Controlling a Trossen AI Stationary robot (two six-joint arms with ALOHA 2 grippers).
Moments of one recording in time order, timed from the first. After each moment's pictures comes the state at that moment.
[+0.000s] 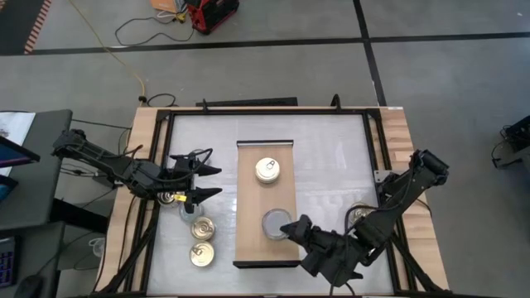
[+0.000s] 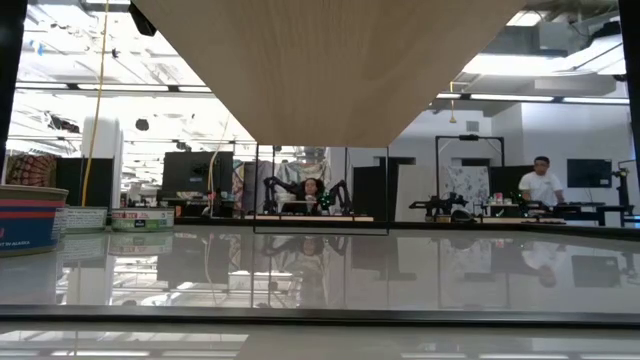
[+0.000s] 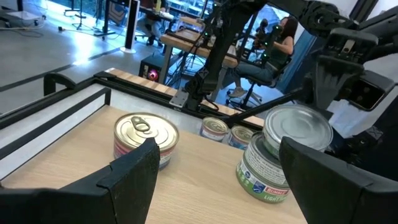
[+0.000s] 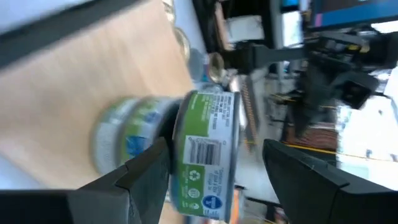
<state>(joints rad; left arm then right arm) -0.41 0.76 0.65 0.08 -0.53 -0.35 0.74 1.70 1.55 -0.61 0.89 -0.75</state>
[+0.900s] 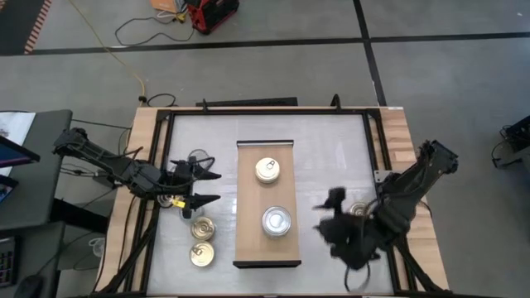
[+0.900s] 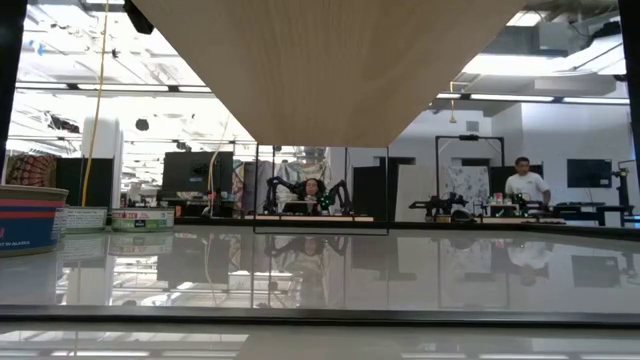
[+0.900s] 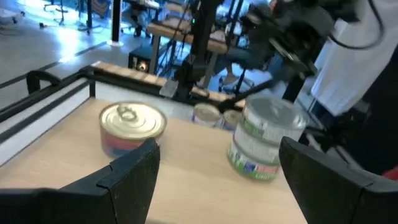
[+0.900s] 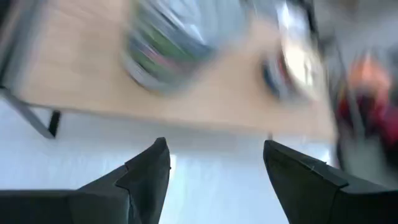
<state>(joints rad) -0.45 0.76 0.65 0.02 -0.50 -0.32 0.76 1.55 1.54 -1.17 0.75 0.42</state>
